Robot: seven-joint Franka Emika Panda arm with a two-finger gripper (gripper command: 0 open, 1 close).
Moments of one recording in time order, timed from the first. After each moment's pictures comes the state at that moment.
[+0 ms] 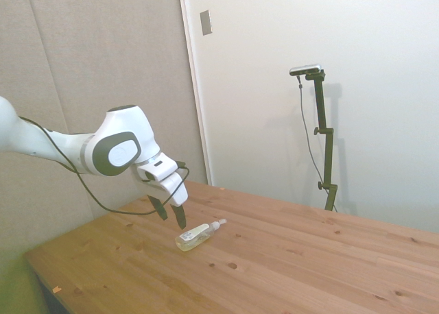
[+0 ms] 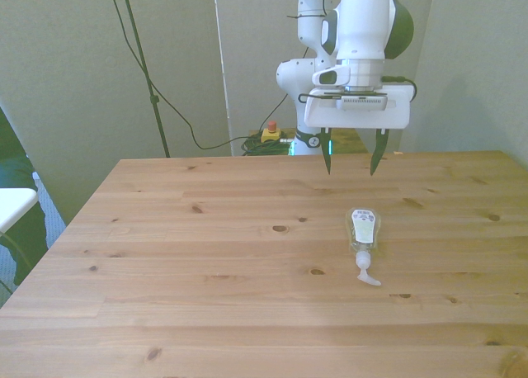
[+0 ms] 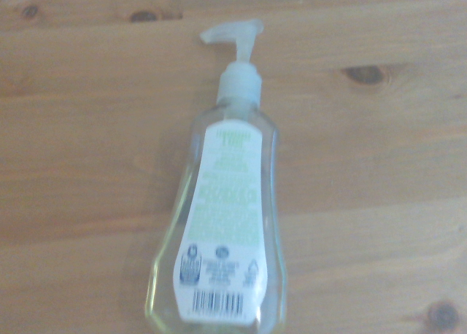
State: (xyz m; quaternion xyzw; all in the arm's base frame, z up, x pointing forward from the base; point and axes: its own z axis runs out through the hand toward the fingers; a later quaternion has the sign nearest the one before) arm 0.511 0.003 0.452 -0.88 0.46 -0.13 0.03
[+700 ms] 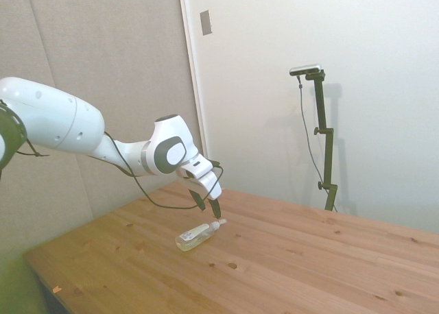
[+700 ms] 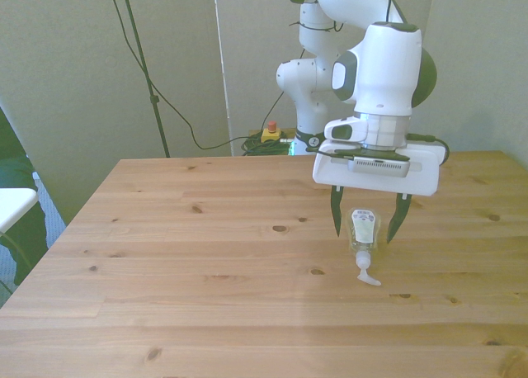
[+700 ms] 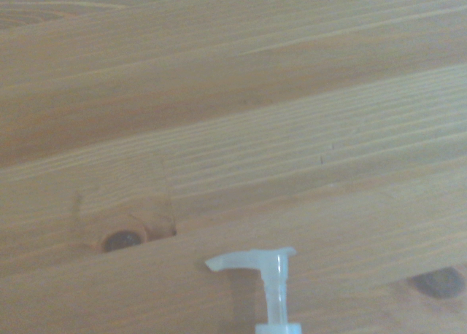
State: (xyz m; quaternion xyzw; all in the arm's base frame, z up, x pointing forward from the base) arm 0.644 0.004 0.408 -0.85 0.51 -0.15 0.03
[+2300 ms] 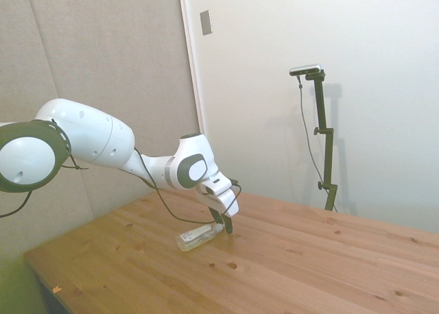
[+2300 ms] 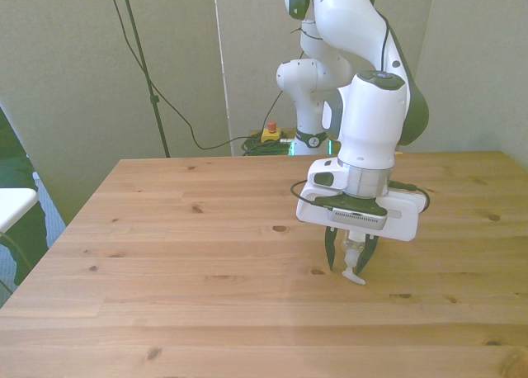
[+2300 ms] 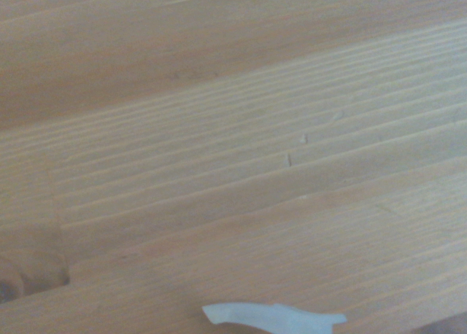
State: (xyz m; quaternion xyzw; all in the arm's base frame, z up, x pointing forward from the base) arm 0.672 -0.027 0.350 -0.84 0.53 -0.11 0.01
